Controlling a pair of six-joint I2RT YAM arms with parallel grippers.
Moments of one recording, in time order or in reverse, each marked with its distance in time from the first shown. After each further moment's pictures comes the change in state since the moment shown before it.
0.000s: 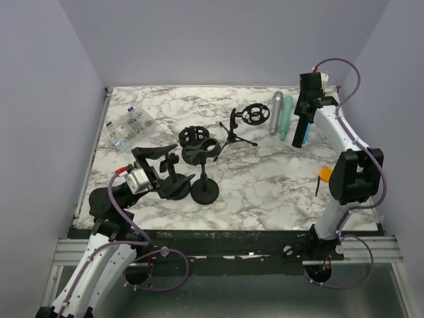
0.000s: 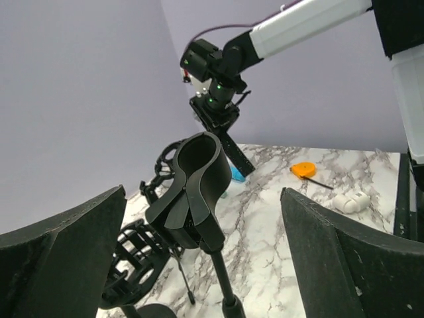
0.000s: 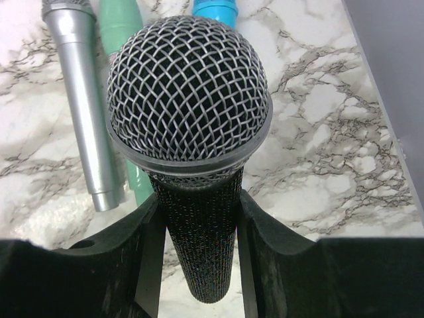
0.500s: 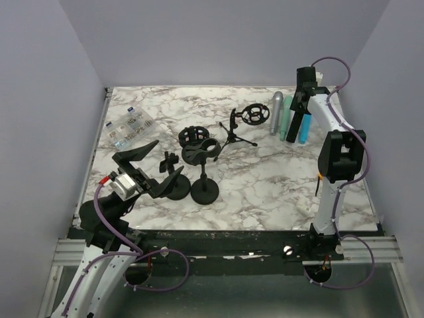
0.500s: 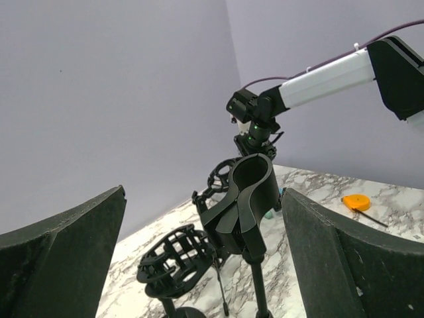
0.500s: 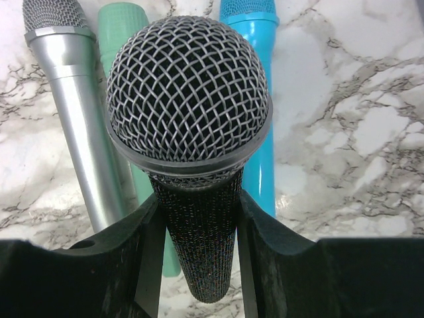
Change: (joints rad) left arm -0.005 -0.163 0.019 -0.082 -0.235 0.039; right arm -0.066 0.319 0.309 -0.087 -0.087 0.049
